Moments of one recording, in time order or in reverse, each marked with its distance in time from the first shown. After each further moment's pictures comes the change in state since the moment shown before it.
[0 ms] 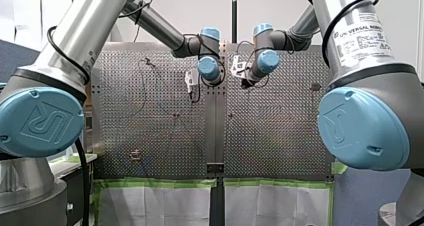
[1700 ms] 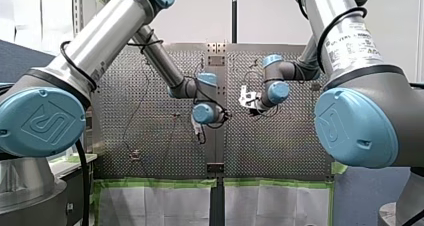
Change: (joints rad) left arm 0.007 -0.184 -0.196 0.376 0.242 -0.123; right arm -0.079 0.114 0.151 -0.182 -0.091 -0.070
